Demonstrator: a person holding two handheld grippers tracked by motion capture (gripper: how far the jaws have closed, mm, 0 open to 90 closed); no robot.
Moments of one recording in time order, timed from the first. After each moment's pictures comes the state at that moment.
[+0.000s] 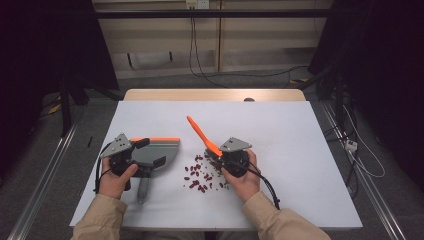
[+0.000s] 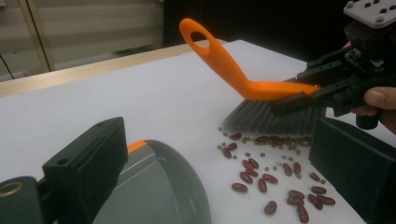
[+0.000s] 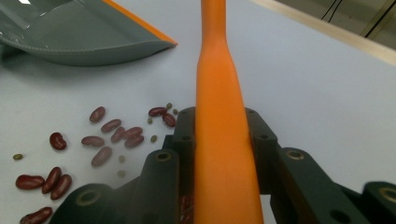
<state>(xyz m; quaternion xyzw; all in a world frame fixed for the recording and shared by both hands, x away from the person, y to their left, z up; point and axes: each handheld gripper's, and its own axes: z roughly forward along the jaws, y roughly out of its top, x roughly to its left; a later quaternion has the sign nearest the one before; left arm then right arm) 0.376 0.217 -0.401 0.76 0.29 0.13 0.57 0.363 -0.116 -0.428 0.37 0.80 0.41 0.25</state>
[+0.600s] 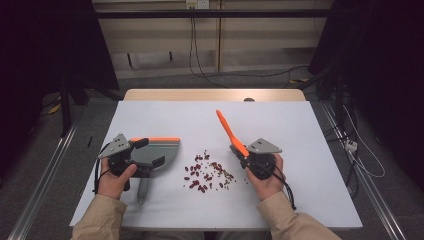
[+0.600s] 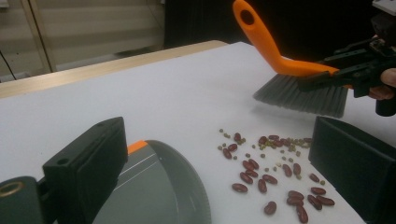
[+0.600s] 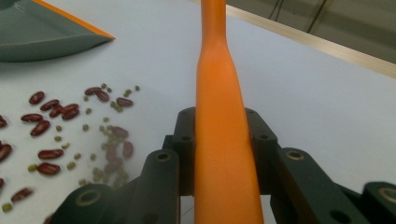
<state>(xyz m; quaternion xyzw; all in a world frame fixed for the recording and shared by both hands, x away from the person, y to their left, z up) 0.374 0.218 -0.401 0.75 0.29 0.13 0.57 0.340 -0.179 -0.422 0.43 0.75 0.40 0.29</state>
